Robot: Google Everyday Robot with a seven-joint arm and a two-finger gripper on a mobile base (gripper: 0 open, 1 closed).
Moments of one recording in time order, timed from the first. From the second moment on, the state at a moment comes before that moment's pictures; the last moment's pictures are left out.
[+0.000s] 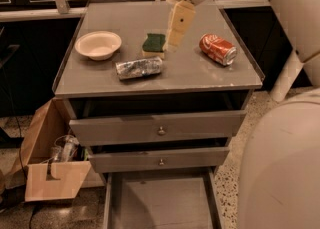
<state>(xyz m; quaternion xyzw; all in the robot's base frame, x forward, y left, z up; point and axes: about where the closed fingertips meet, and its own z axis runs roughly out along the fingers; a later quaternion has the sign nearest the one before) 0.643 -0.046 0.976 -0.67 0.70 0.07 0.21</state>
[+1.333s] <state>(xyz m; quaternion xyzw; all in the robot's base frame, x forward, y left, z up) 0.708 -0.011 0.972 -0.66 0.71 0.05 0.24</state>
